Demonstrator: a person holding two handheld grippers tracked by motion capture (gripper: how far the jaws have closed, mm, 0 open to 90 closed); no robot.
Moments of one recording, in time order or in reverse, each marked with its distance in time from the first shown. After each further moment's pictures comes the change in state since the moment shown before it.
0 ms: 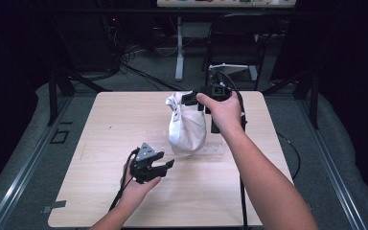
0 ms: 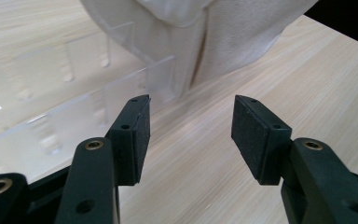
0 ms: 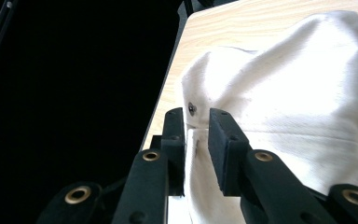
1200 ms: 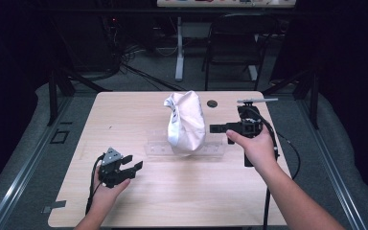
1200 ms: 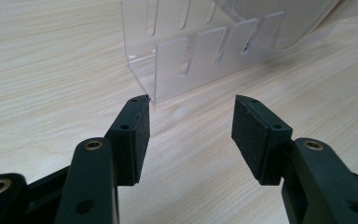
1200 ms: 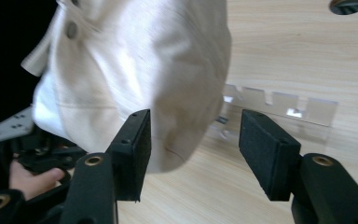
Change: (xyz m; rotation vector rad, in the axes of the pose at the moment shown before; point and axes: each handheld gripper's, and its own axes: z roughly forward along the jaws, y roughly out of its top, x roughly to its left) left arm 0.061 -0.045 -0.045 0.011 0.127 -0.091; right arm -0.067 -0.075 -0.048 -0.063 -0.166 -0.197
